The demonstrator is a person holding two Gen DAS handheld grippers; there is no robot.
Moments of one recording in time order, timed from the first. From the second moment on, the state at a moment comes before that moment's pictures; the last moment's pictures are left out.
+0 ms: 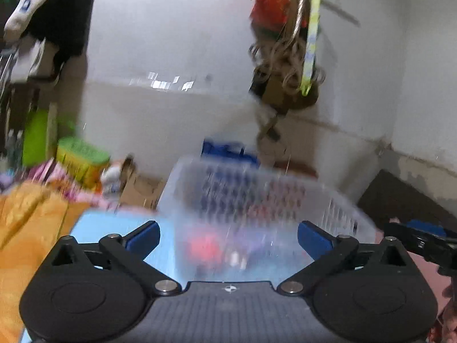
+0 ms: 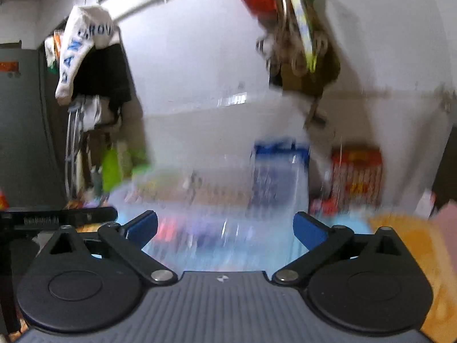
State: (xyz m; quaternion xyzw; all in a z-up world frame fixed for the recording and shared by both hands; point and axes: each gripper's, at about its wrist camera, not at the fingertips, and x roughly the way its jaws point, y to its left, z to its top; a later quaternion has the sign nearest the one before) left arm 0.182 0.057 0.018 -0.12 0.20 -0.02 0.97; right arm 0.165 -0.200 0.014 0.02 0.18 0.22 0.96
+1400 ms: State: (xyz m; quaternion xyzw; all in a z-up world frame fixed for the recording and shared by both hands) left arm 0.141 0.032 -0.054 0.02 0.26 0.07 0.96; right arm 0.128 -0.203 -0.008 -0.04 0.24 0.21 0.95
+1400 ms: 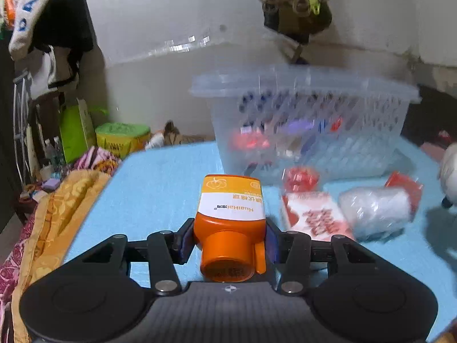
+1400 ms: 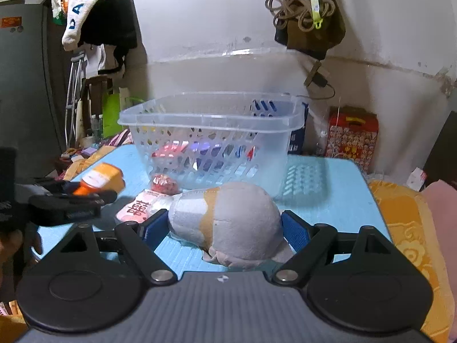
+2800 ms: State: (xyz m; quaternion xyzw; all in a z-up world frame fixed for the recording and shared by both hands) left arm 0.113 -0.009 -0.005 -0.04 0.20 -0.06 0.98; right arm 0.127 -0.236 -0.001 0.01 0.22 0.23 0.95
